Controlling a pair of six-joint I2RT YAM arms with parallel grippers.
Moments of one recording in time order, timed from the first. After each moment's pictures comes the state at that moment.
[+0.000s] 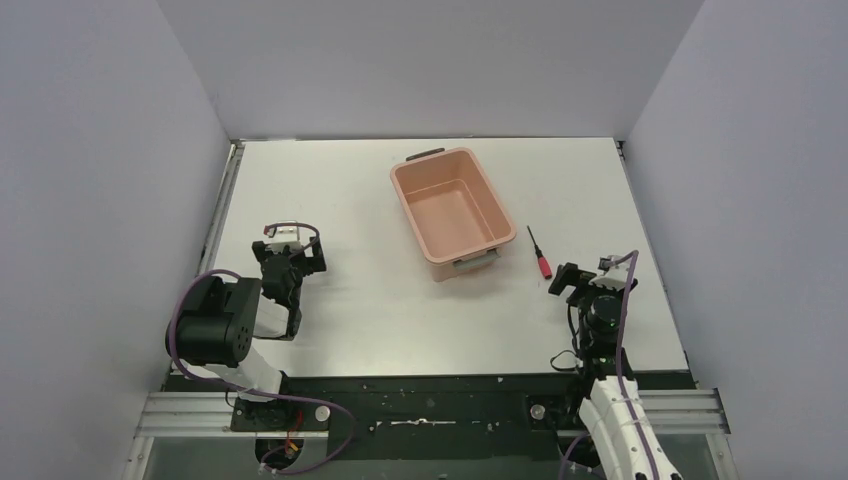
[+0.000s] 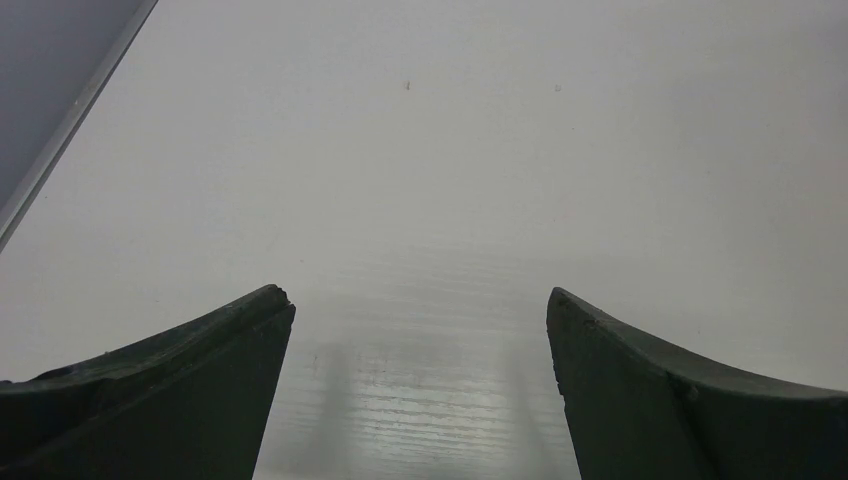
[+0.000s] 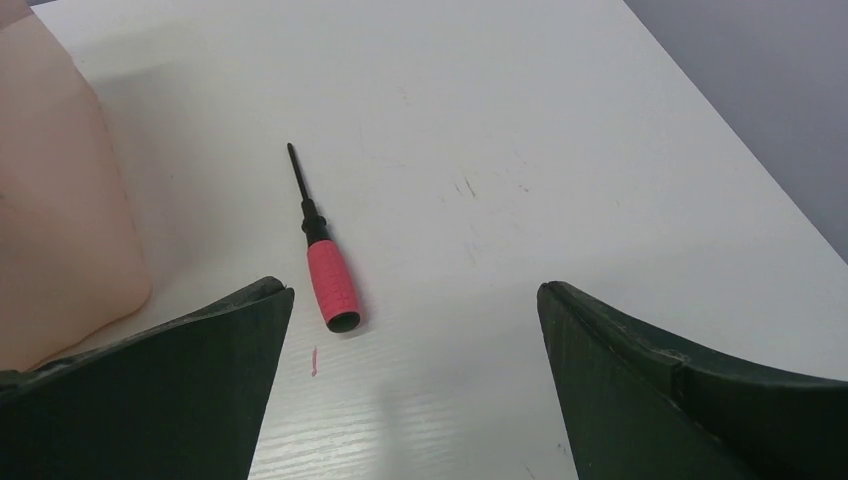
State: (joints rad) left arm -0.08 1.62 0.25 1.18 -0.19 -0.04; right arm -0.03 0.50 0.04 0.30 0.14 0.14
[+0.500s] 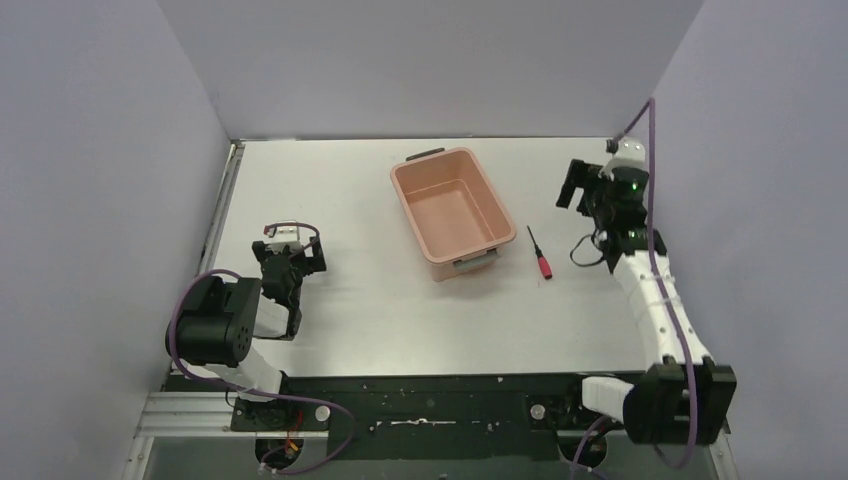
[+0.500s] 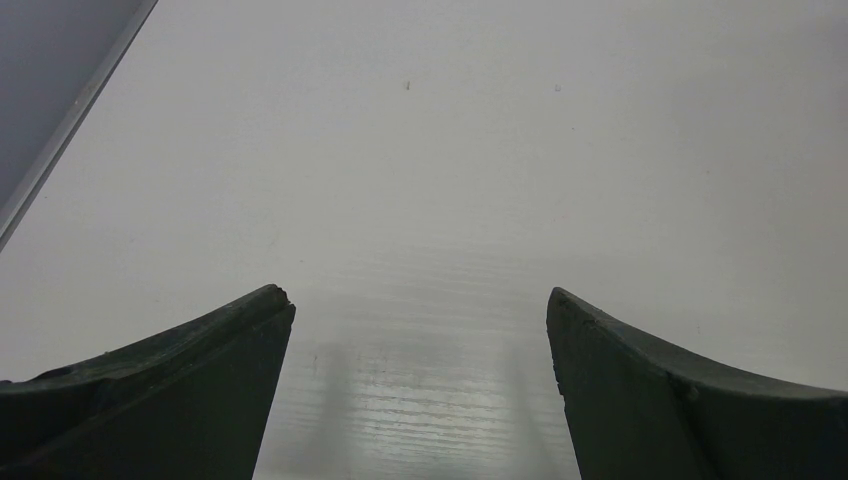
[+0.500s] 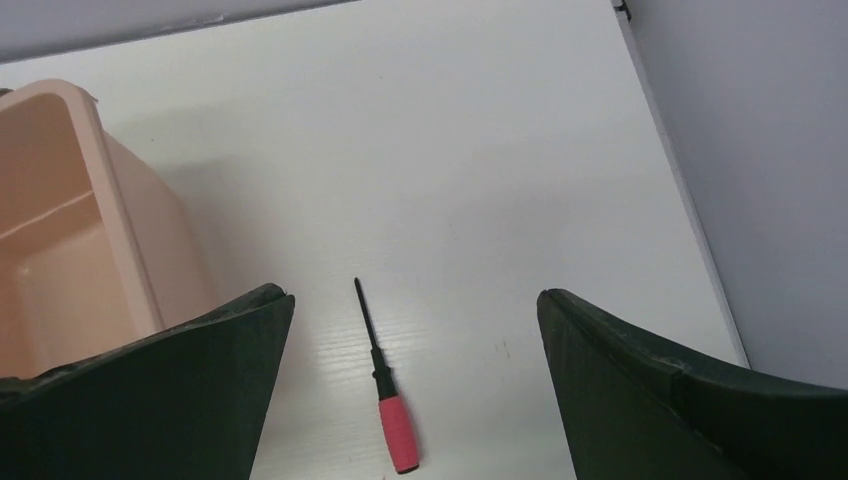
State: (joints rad) left arm -0.08 1.62 0.25 1.18 -0.19 -0.04; right arm -0.03 1.12 0.91 -0.14 0.07 0.12
